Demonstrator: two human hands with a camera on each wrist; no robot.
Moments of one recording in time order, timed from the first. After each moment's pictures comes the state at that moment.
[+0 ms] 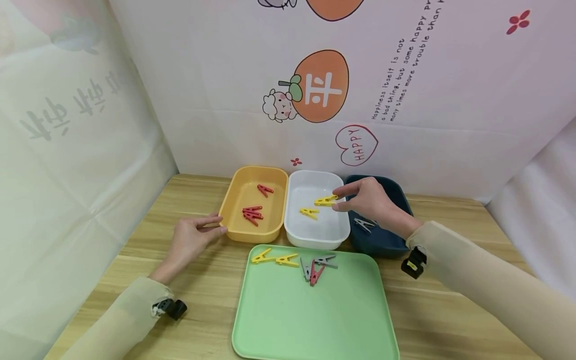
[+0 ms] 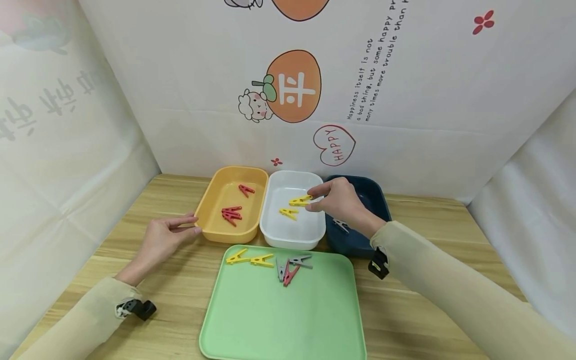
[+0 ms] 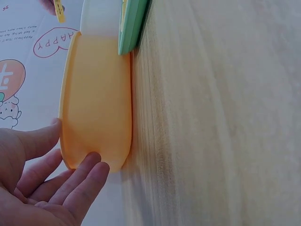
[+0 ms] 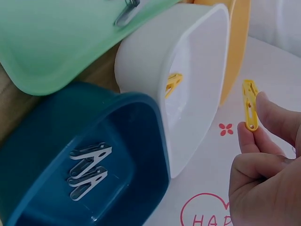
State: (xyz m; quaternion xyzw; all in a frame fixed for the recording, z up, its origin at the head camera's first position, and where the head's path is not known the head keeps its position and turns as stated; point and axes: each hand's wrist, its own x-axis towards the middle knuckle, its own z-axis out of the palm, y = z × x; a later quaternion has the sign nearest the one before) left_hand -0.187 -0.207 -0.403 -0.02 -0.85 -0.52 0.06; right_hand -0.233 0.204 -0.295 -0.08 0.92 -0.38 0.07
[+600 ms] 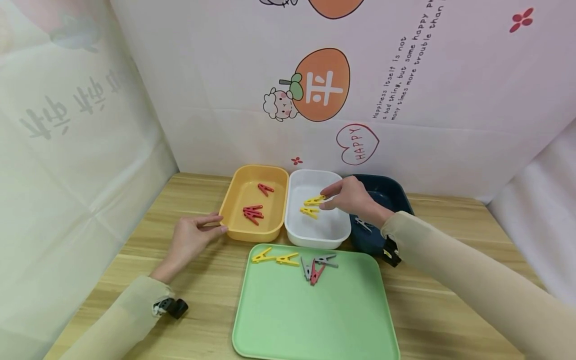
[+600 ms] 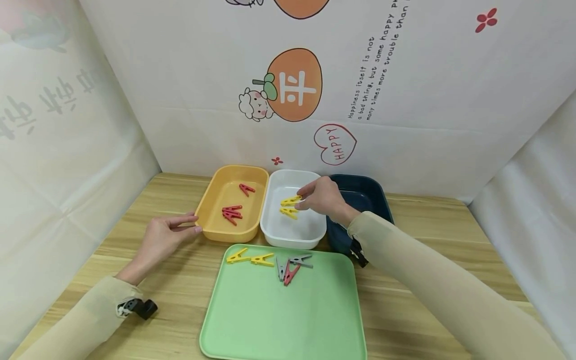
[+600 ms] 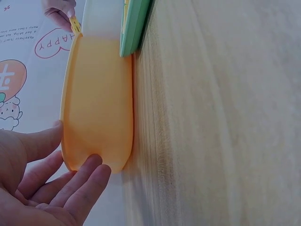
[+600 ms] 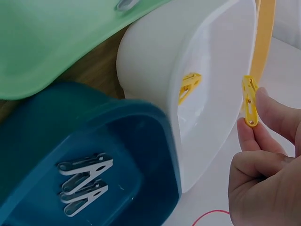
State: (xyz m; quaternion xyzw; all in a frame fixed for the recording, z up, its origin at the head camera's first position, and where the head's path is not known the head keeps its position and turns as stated) left_hand -0.189 -0.208 -0.406 -0.02 -0.85 -0.52 0.06; right_hand -0.266 0.177 -0.321 -0.06 0.93 -0.36 0.09
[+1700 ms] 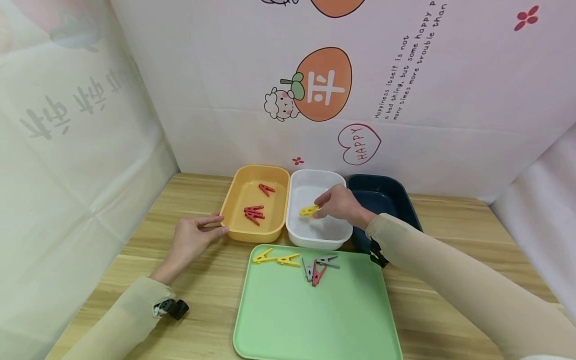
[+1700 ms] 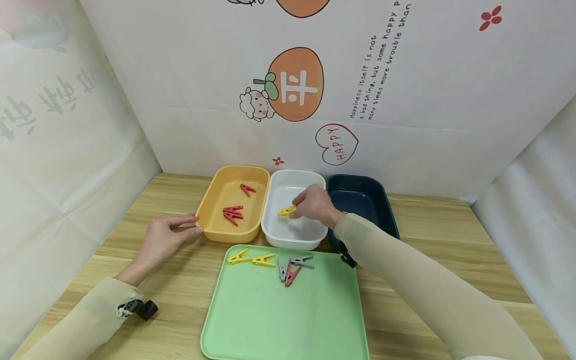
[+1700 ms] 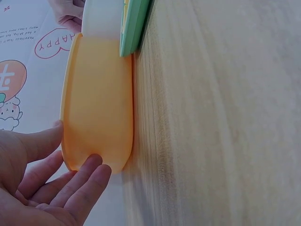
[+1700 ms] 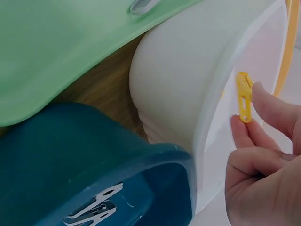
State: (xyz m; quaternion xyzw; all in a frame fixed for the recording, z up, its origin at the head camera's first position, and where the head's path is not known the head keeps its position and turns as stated) left_hand -0.189 -0.208 -0.406 -0.02 -0.85 -0.52 0.06; right_hand -0.273 0.162 -0.346 -0.06 0.92 -0.36 0.12
